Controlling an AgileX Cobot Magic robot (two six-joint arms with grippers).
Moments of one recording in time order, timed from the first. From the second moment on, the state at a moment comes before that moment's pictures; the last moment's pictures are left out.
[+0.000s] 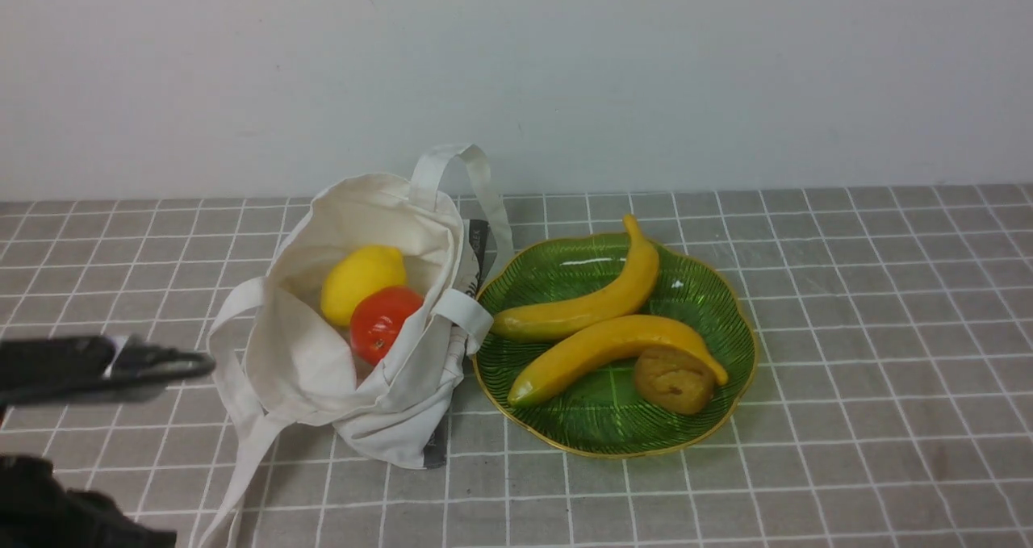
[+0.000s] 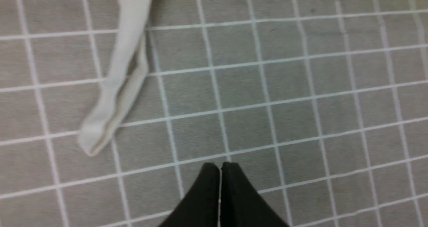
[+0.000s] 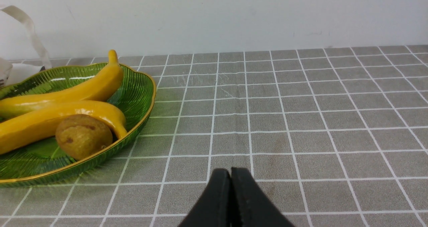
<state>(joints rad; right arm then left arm) 0.02 -0.01 0.02 0.09 0.38 -0.05 -0.07 0.87 -0.64 -0.26 1.00 0.08</state>
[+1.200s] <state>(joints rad) 0.02 -0.01 0.02 0.09 0.38 -0.05 -0.07 1.92 -1.25 -0.82 0.70 0.61</state>
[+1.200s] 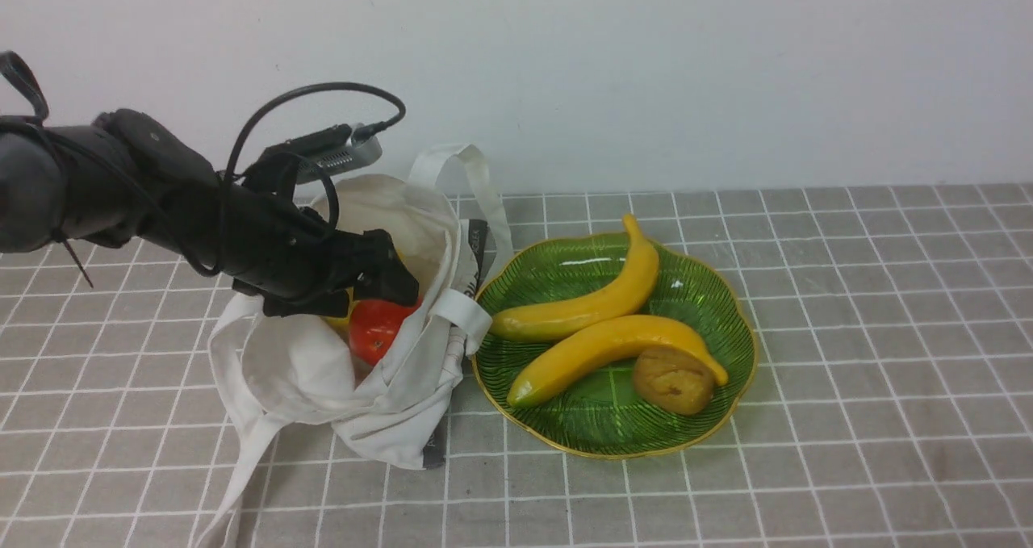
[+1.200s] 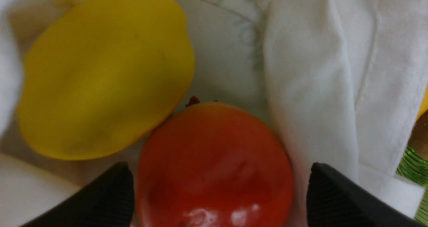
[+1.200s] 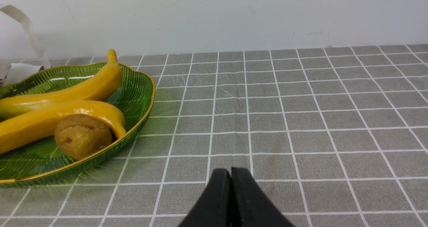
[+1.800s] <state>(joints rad) 0.02 -0.01 0.02 0.09 0.38 -0.05 -0.07 1.99 -1.27 -0.89 0.73 0.66</state>
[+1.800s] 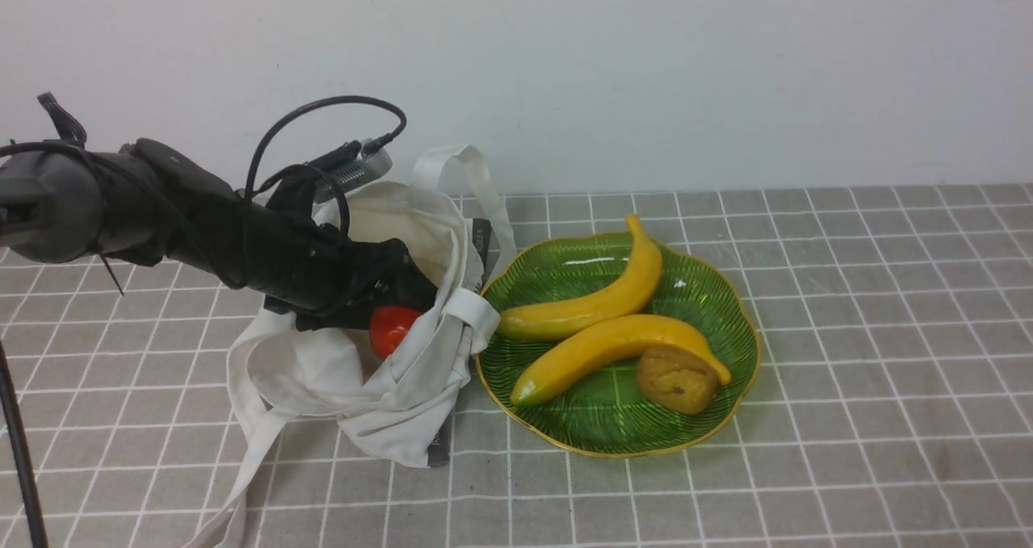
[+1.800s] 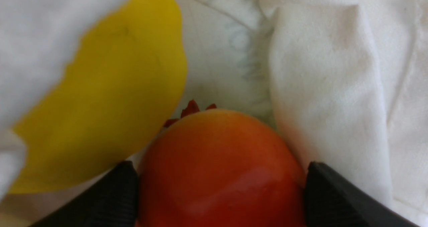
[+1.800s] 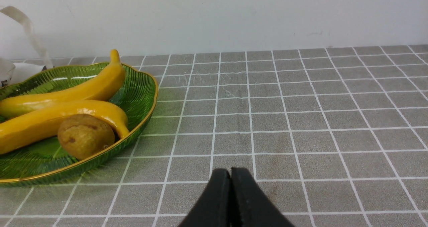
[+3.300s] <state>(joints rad) 0.02 -0.01 0.02 0.09 0.38 -0.05 -0.64 1.89 -1.36 -0.42 0.52 0.25</state>
